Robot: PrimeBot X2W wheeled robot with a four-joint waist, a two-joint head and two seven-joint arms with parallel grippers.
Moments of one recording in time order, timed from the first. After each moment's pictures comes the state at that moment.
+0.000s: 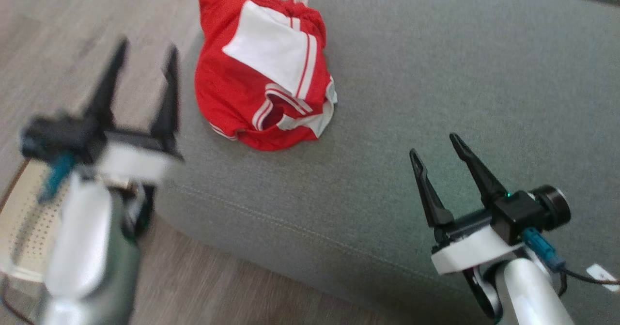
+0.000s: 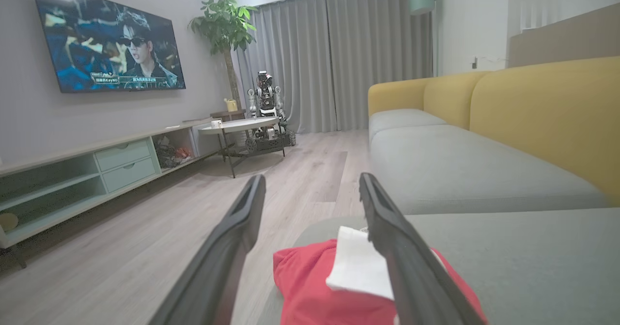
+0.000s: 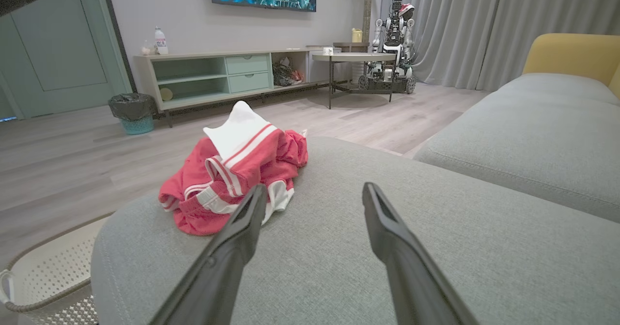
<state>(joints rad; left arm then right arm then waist) -0.35 0.13 -0.13 0.11 -0.09 -0.10 -0.26 -0.09 -0.04 0.14 0.06 -0.01 0.13 -0.25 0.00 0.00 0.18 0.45</state>
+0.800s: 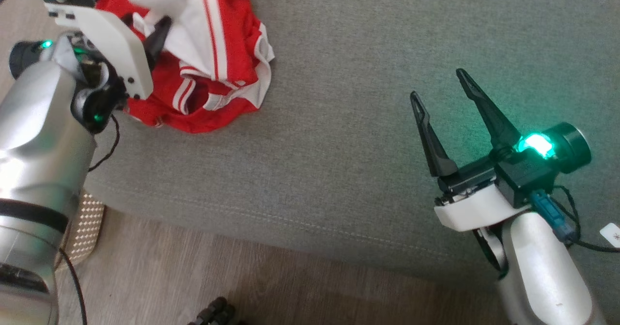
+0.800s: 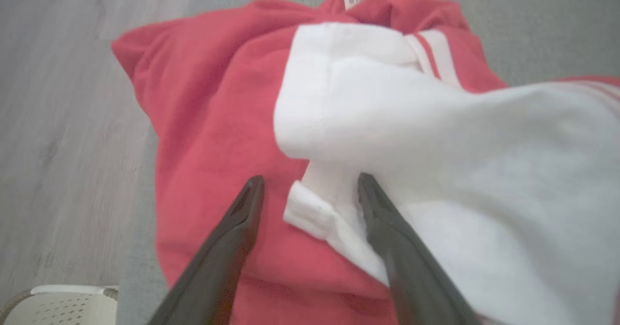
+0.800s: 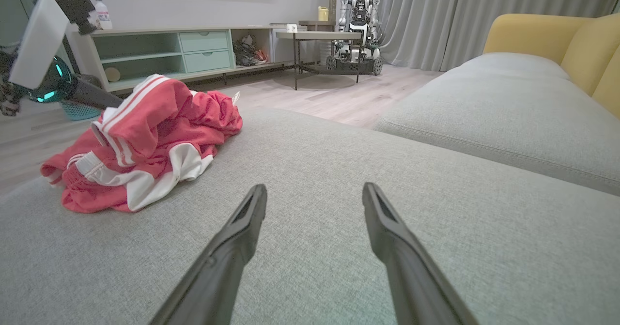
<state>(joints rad) -0.99 0.35 -0.64 0.85 -0.73 -0.13 0.24 -0.25 -0.07 0.15 0.00 -0.11 0.13 -0.25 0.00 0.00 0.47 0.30</state>
